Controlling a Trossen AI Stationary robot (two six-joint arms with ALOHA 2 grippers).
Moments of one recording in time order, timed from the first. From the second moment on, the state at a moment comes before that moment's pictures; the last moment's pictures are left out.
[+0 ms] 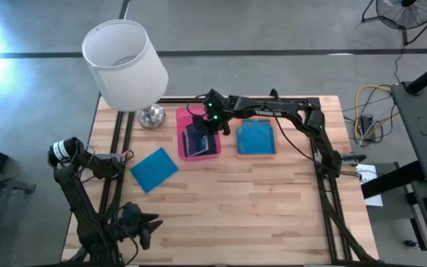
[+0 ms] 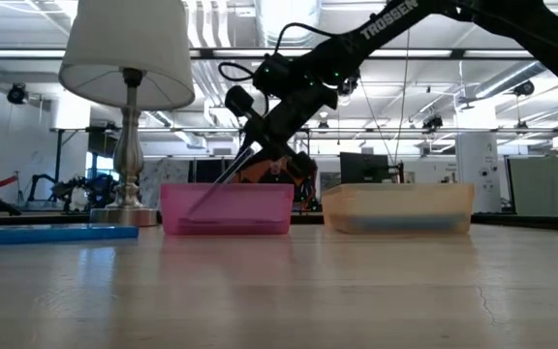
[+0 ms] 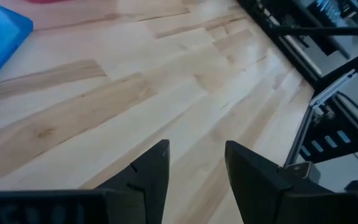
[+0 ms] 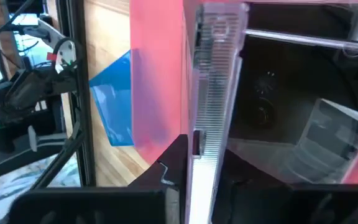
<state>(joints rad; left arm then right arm) -1.18 1.59 1.09 -0.96 -0.99 -2.20 -0.38 2.16 1.72 -0.44 -0.49 1.12</state>
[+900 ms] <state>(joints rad) -0.90 1.43 1.09 -1.30 -0.68 -2.02 -0.10 1.87 1.71 -0.96 0.00 0.76</state>
